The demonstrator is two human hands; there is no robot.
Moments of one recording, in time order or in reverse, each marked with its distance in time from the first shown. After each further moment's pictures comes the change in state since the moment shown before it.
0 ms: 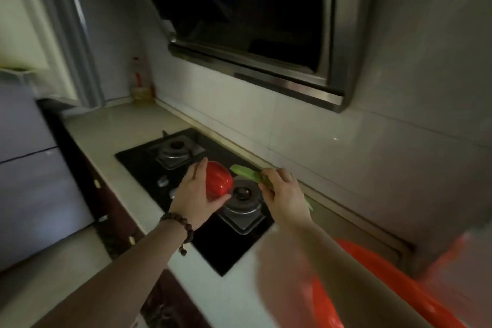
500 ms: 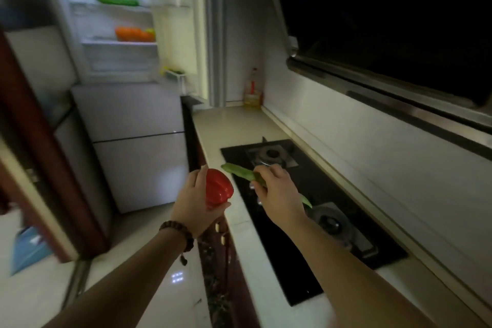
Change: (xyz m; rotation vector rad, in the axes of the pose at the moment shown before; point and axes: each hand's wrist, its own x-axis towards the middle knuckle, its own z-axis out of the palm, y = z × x) left_hand -0.064 -0.103 -0.103 0.127 0.285 -0.353; right_hand 0.068 -0.142 0.103 0.232 -0.205 -0.421
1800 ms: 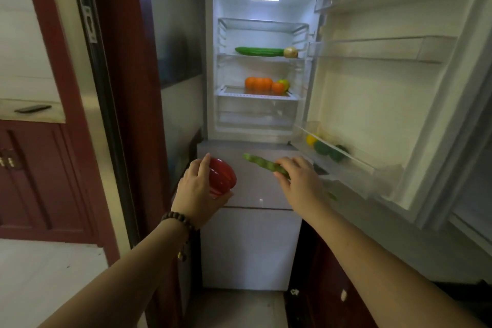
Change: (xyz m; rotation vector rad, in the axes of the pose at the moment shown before) left_hand 0.354 -0.409 -0.284 0.234 0.386 -0.141; right_hand 0.496 -0.248 0.343 0.088 0.097 -0.392
